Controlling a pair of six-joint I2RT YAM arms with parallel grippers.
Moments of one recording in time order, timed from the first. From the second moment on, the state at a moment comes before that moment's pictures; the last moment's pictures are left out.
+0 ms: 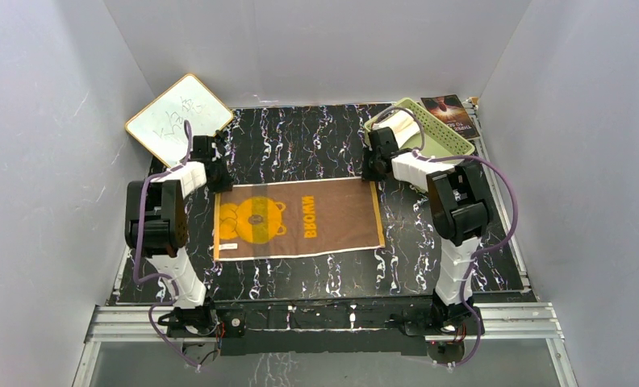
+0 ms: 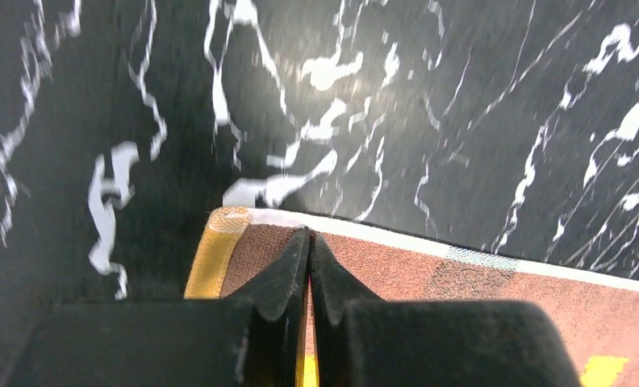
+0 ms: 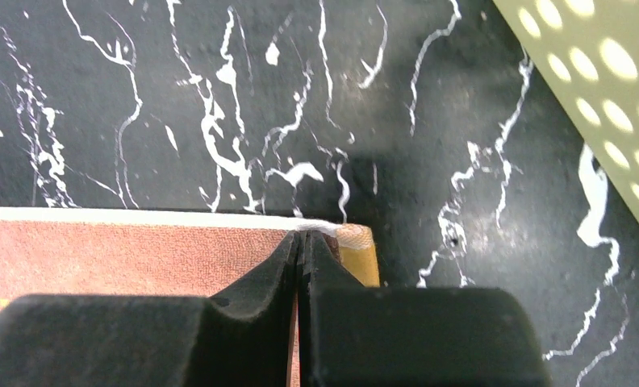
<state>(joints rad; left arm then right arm) 0.00 1.81 1.08 -0.31 -0.01 -0.45 0.31 1.97 1.27 -0.22 -0.01 0.39</state>
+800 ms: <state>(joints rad) 0.14 1.78 1.17 -0.38 0.11 -0.09 0.31 1.88 1.38 -0.37 0.04 0.31</state>
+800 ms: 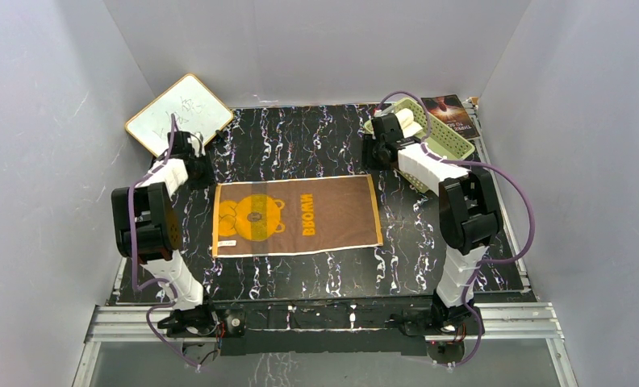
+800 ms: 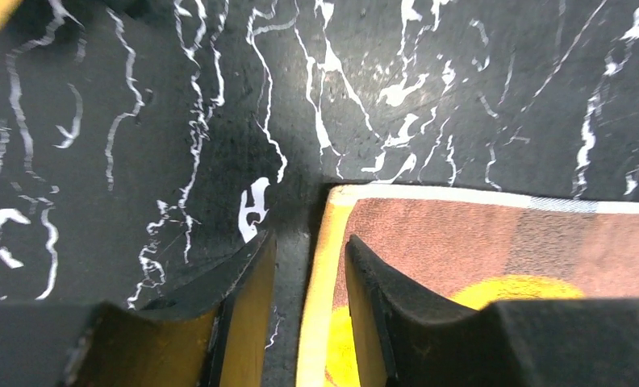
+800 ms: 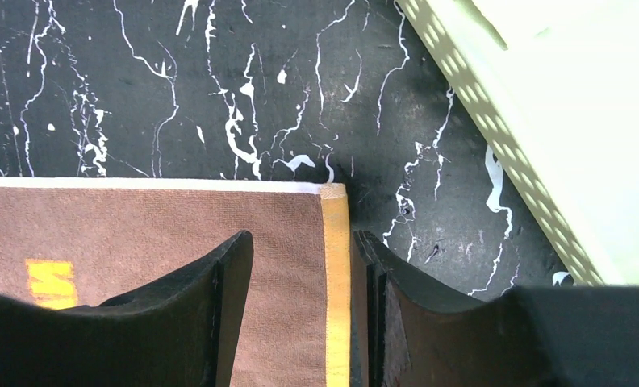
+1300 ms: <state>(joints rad) 0.14 1.85 1.14 -0.36 0.22 -0.04 0.31 1.88 1.35 -0.40 0.06 0.29</state>
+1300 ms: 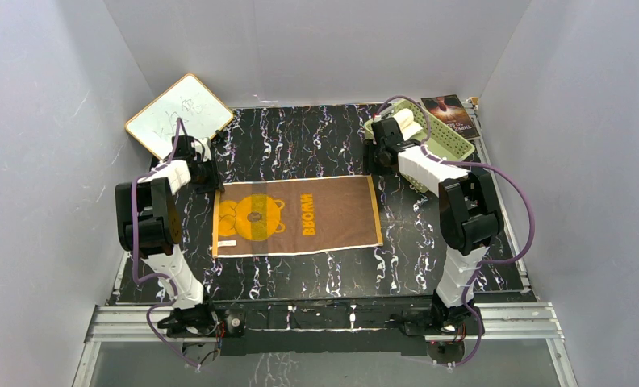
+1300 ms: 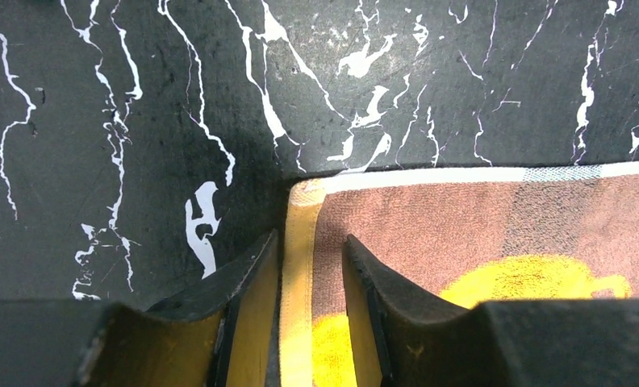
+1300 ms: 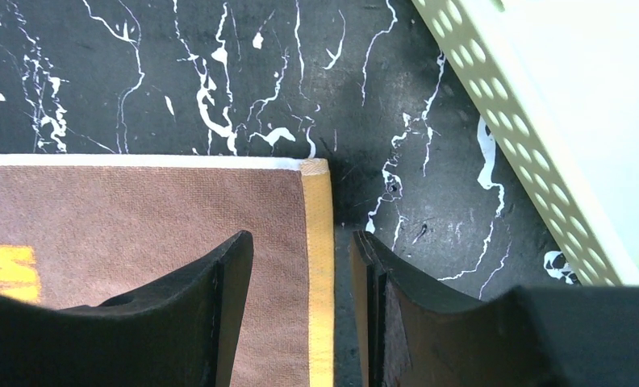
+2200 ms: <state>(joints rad) 0.15 1.89 1.20 -0.39 0.22 -0.03 0.31 2.01 1.34 -0.26 0.16 0.24</state>
